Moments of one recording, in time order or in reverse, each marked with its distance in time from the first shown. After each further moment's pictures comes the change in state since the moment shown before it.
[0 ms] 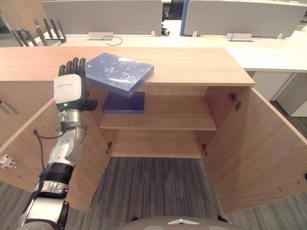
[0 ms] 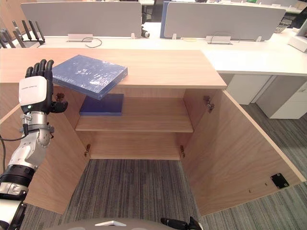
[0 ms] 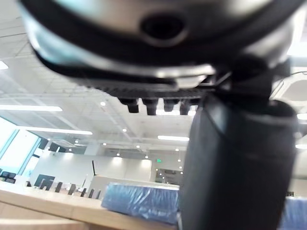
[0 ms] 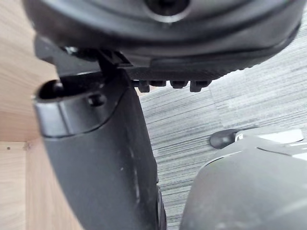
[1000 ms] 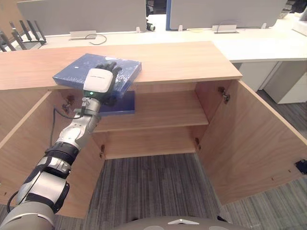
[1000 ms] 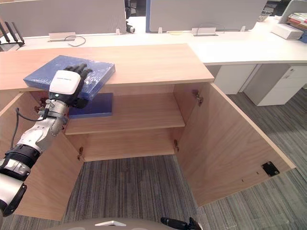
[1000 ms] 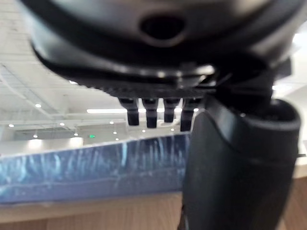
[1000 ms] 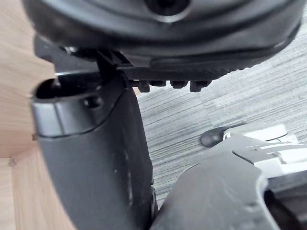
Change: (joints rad) left arm -0.226 0.077 -0.344 0.199 0.025 -0.121 -0.070; right arm -0.016 -0.009 0.001 0.026 0.003 -0.002 0.004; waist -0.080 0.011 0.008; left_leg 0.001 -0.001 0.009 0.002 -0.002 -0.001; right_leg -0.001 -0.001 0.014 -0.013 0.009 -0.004
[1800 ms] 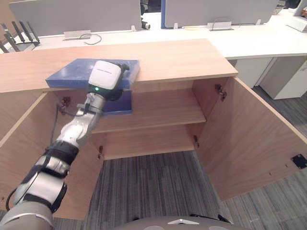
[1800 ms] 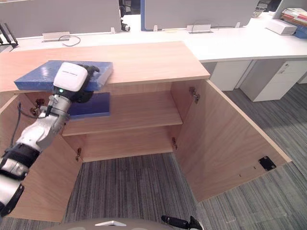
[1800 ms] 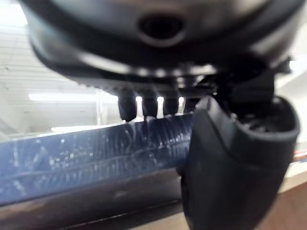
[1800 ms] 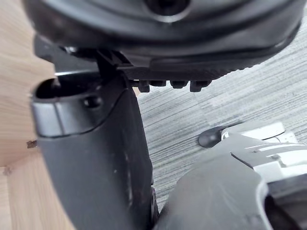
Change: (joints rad) left arm 0.126 0.024 -0.009 -0.371 0.048 0.004 -0.011; right arm -0.012 -0.006 -0.009 0.012 0.010 0.005 -0.003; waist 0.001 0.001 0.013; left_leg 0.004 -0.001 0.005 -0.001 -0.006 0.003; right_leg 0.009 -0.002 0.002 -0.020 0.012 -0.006
